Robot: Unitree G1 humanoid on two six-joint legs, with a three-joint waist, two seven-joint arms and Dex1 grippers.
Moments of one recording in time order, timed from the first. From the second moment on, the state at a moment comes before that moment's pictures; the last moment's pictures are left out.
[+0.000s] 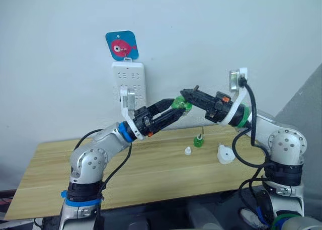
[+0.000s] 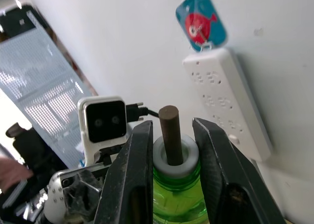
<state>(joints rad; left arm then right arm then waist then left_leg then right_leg) -0.37 0.29 0.11 -0.34 -1.08 0.78 -0.58 -0.57 -0.27 -0.23 -0.31 1.22 1.07 0.32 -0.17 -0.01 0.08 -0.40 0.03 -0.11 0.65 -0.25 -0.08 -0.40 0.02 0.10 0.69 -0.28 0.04</state>
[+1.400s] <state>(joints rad) -0.43 0.26 0.11 -0.36 -1.30 0.84 -0.40 -0.53 -0.31 -0.15 -0.27 1.78 0.89 -0.05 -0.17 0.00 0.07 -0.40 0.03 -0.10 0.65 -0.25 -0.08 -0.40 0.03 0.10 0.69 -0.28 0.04</state>
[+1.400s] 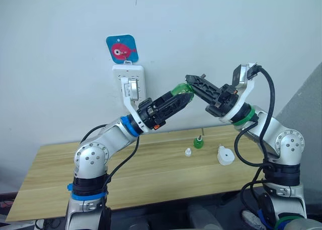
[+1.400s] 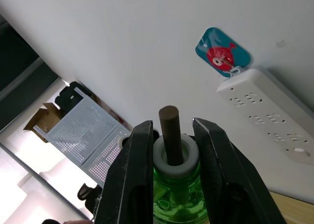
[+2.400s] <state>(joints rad) -0.41 0.31 0.12 -0.34 -1.31 0.85 -0.45 -0.48 -0.46 -0.14 -0.32 1.75 0.86 -0.03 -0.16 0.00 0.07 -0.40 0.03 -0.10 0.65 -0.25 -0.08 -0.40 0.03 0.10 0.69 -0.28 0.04</state>
